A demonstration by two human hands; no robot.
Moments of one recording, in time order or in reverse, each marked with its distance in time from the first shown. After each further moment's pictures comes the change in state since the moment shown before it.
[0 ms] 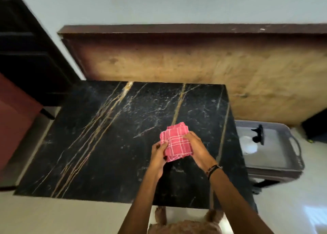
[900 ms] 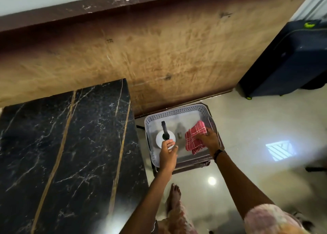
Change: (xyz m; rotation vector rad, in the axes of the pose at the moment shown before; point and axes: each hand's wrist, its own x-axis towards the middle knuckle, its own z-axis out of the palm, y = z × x) left_hand 0.037 -0.194 0.394 0.601 -0.117 0.019; right_hand 0.066 0.014 -0.491 -0.136 0.510 0.100
